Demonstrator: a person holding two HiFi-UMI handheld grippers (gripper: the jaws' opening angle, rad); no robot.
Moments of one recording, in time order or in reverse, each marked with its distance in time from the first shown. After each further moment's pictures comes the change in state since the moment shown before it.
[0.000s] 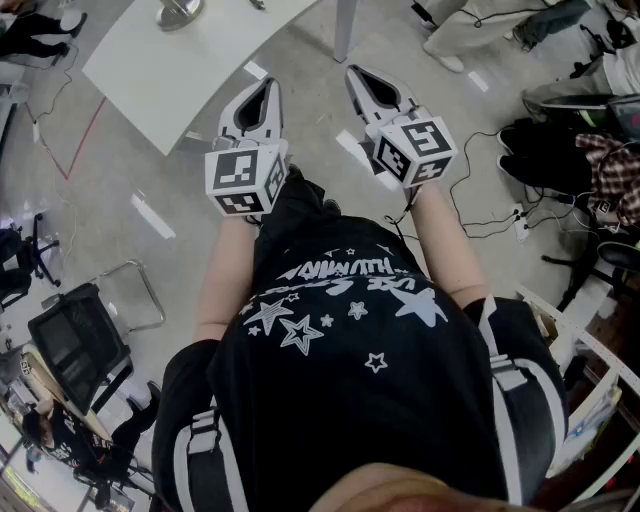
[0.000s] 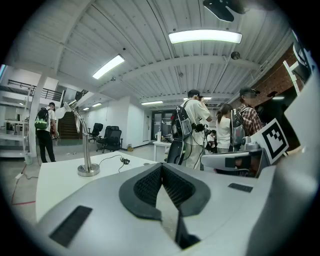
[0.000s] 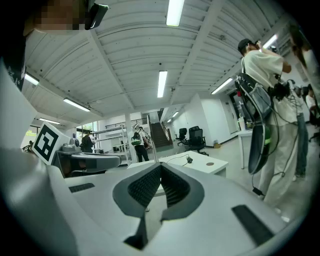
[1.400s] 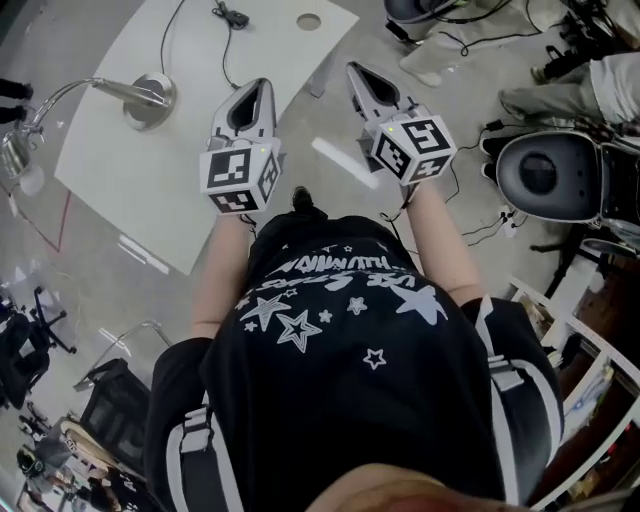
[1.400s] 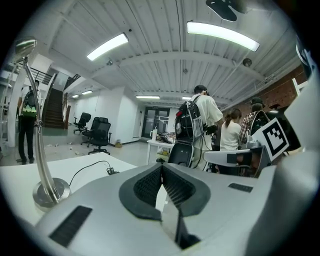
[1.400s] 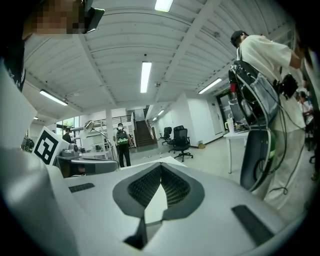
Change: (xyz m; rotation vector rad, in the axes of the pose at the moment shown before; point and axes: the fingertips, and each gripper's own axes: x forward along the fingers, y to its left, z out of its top) left arm 0.243 0.101 0.020 -0.074 0.034 -0.151; right arm 0.174 -0.162 0.053 0.023 0.018 -0.186
